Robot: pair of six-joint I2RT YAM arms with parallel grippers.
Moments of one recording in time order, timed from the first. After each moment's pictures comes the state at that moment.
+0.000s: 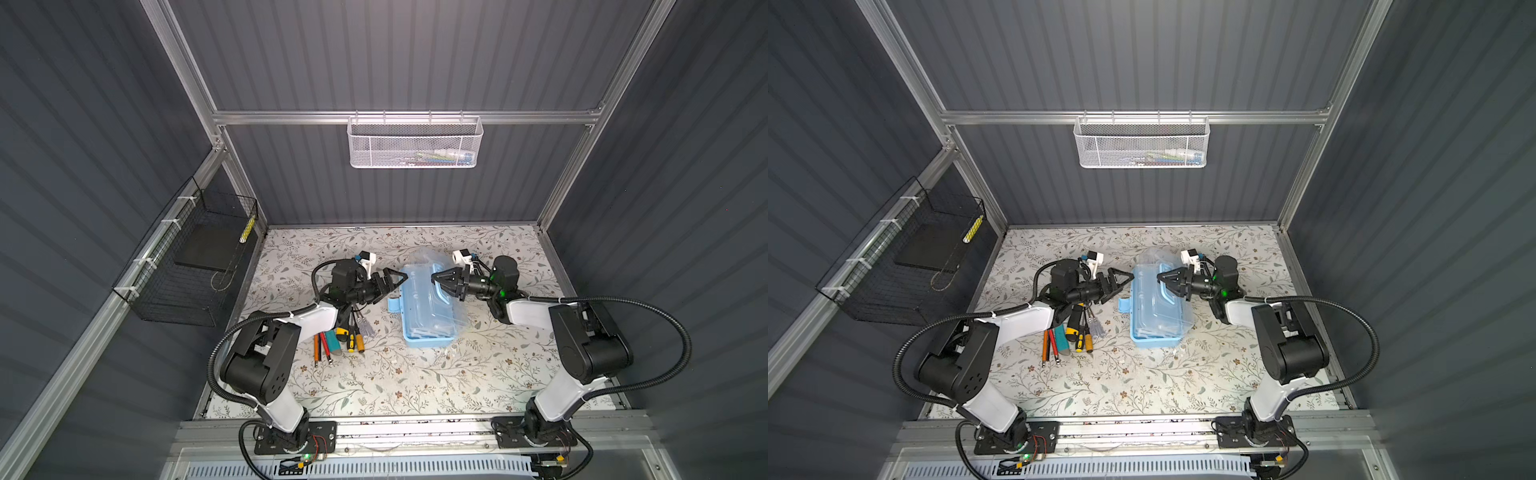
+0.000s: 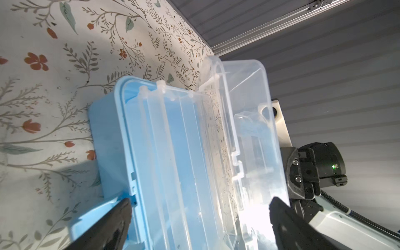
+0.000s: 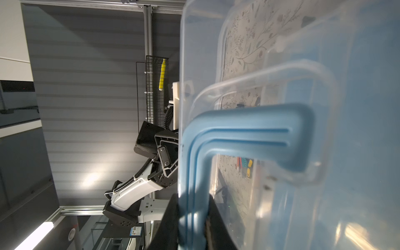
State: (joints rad) left arm -0.45 1.66 0.84 0.45 0.66 -0.95; right arm 0.24 1.73 0.75 0.91 -1.12 1.44
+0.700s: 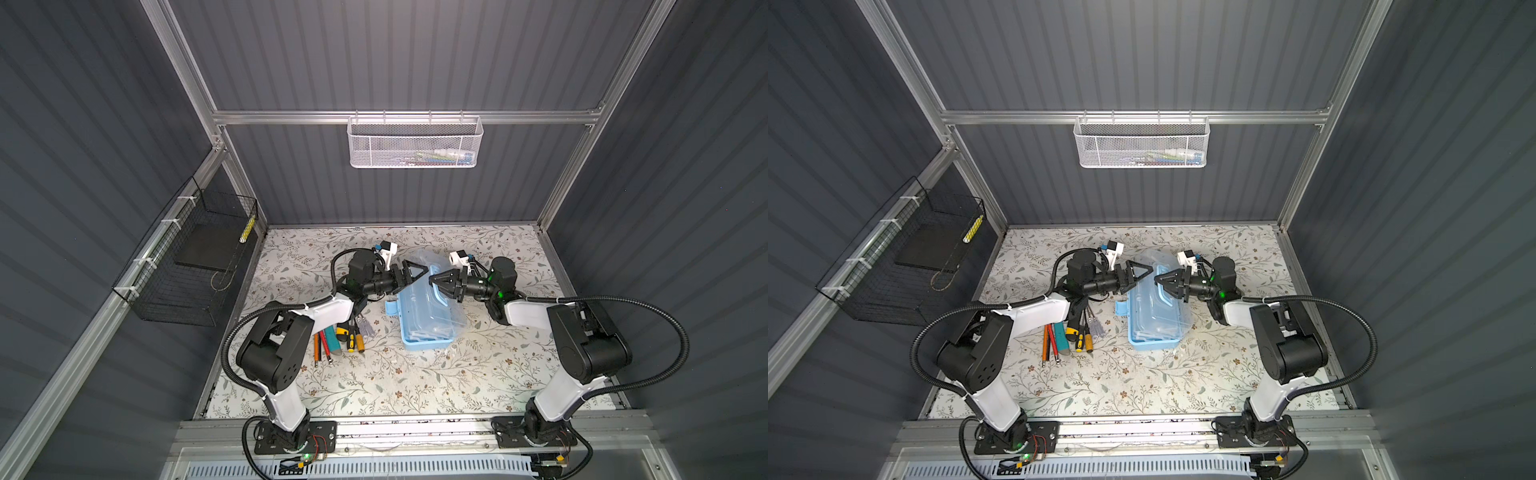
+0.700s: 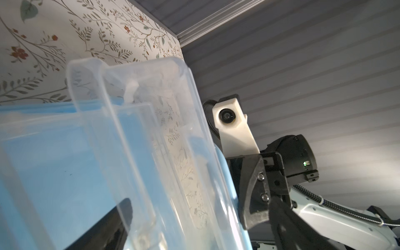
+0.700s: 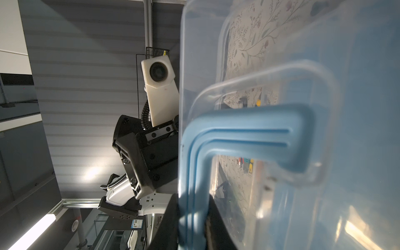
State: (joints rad) left arm -0.56 1.76 1.00 0.51 0.69 -0.98; right arm 0.26 1.71 0.75 0.86 -1.13 1.40
